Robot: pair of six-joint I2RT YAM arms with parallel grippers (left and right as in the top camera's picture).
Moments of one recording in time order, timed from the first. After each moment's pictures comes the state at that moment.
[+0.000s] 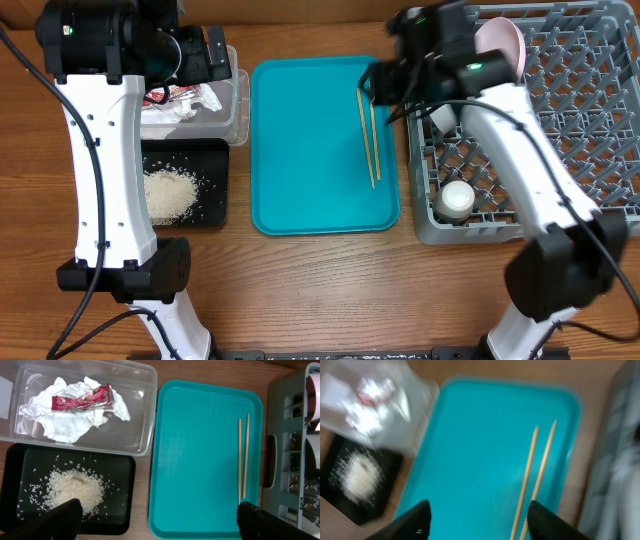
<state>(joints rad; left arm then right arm) -0.04 1.98 2.57 -1.65 0.08 -0.24 0.32 1.90 1.77 -0.82 -0.32 0.16</state>
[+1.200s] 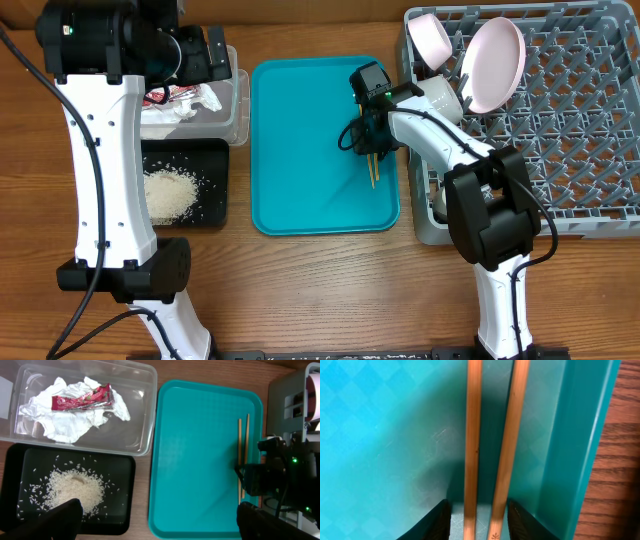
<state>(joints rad) -0.04 1.98 2.57 -1.65 0.08 -0.24 0.42 2.25 1.73 -0.82 0.03 0.28</state>
